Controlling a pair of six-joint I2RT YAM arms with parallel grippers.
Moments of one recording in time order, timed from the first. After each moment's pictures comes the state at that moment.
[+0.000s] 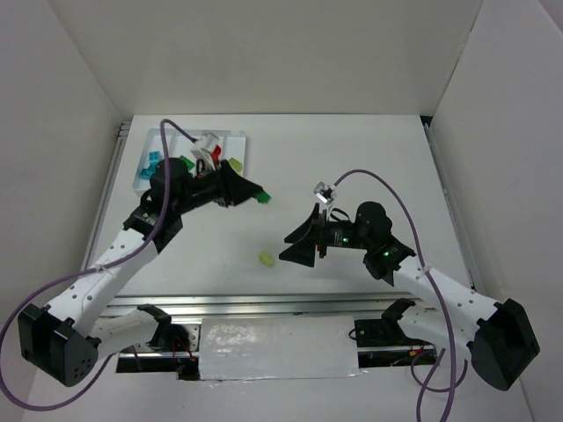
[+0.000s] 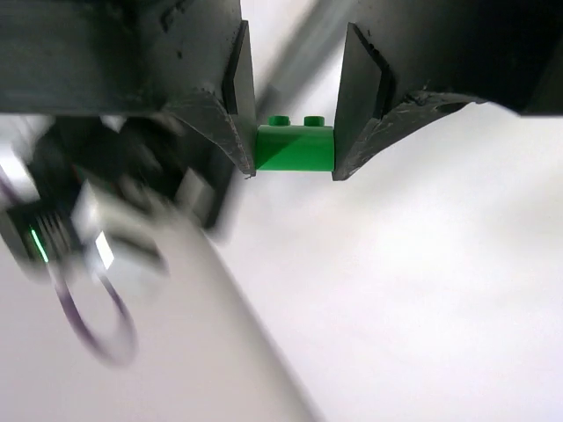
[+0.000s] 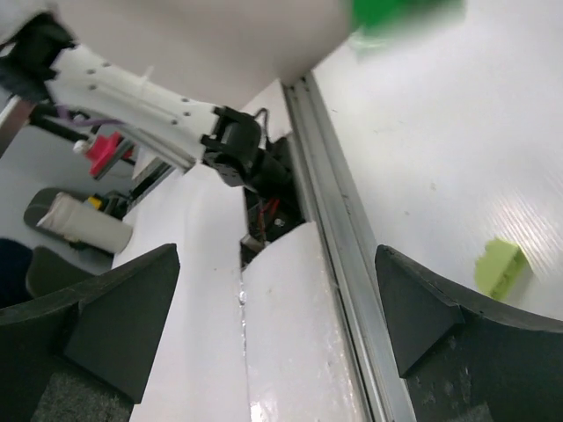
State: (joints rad) left arm -0.52 1.07 0.91 0.04 0.56 -0.66; right arm 0.63 0.94 0.54 0.38 -0.81 0.65
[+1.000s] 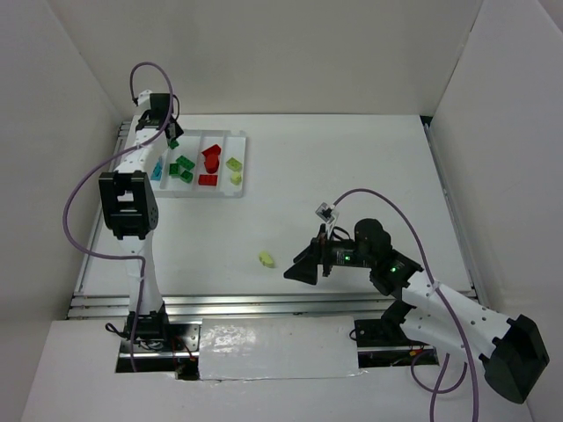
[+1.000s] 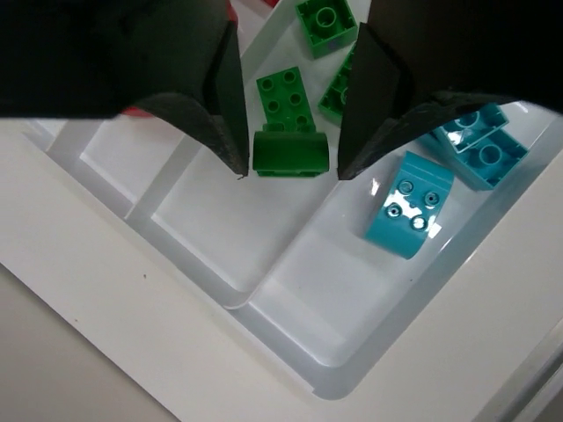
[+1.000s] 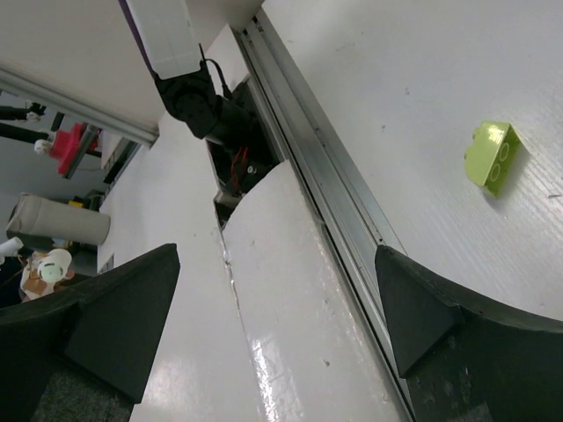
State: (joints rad) left arm 0.04 2.25 2.00 -0.45 -0.41 -0.55; right arm 0.71 0.81 0.43 0.14 -0.63 0.62
